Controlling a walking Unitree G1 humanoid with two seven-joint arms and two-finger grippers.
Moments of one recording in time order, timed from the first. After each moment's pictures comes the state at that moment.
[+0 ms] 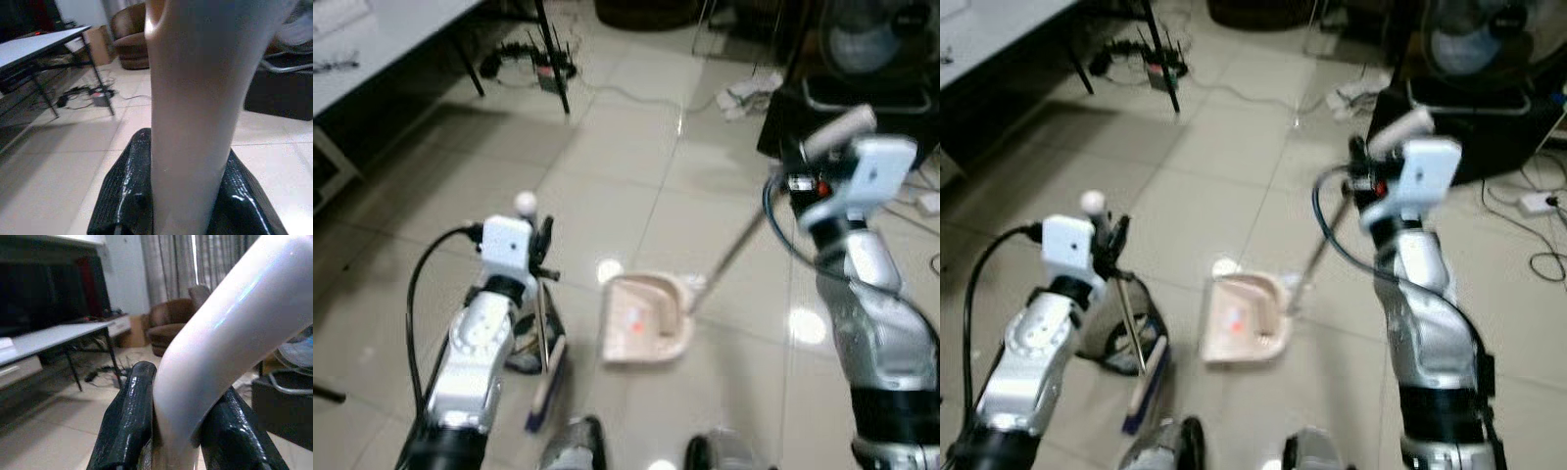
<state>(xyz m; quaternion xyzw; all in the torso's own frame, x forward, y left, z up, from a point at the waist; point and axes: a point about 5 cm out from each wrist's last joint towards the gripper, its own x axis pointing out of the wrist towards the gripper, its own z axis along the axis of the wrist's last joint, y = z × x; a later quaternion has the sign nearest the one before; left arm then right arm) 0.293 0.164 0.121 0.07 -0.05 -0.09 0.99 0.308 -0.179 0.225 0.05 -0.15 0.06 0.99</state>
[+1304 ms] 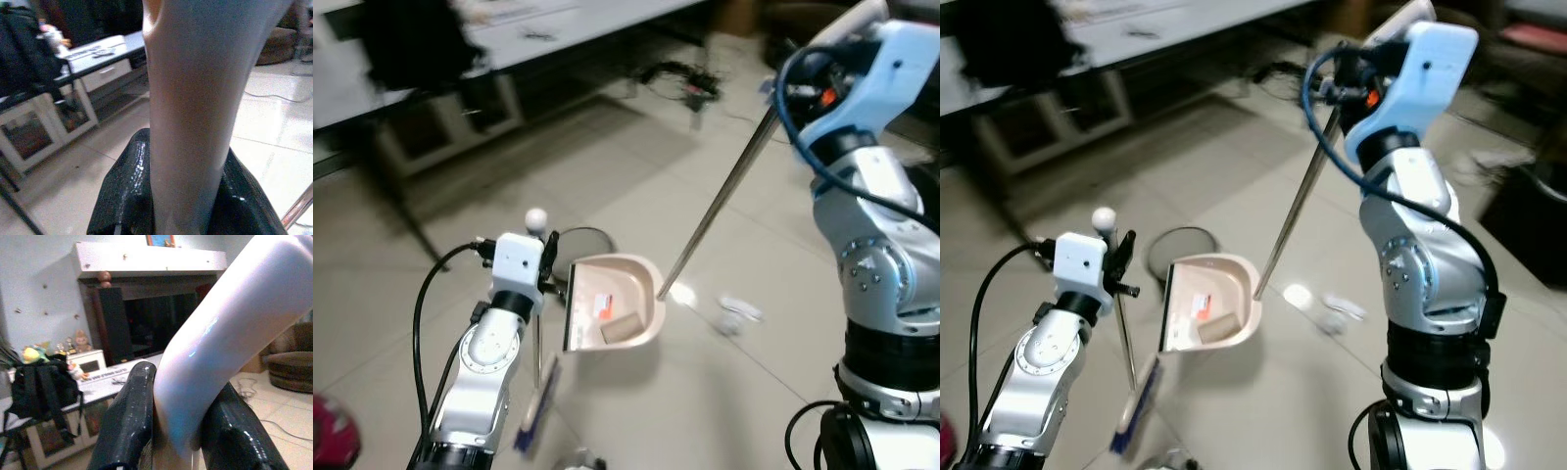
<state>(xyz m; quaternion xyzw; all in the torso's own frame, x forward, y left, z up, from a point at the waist) 0.281 0.159 0.116 0.10 -0.04 -0.07 0.99 0.315 -0.153 0.303 0.08 -0.19 0.06 0.98</state>
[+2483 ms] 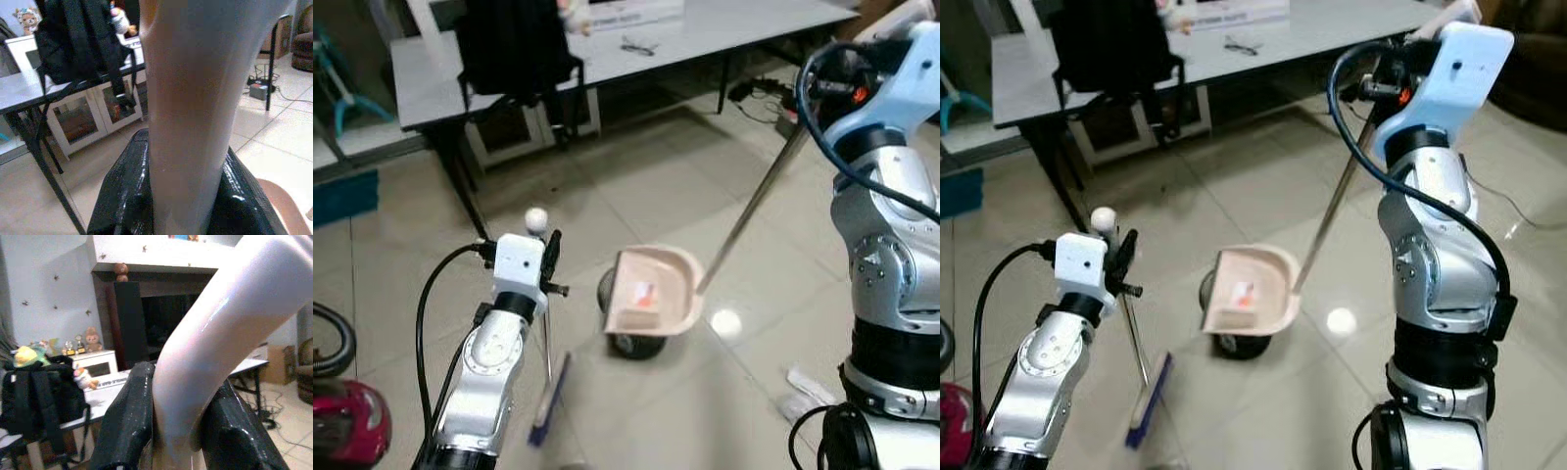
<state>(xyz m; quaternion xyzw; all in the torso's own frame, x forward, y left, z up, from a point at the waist) 0.278 0.159 0.113 0.09 -0.04 -0.07 0.99 0.317 -0.168 0.300 0.06 -0.20 0.00 0.98</state>
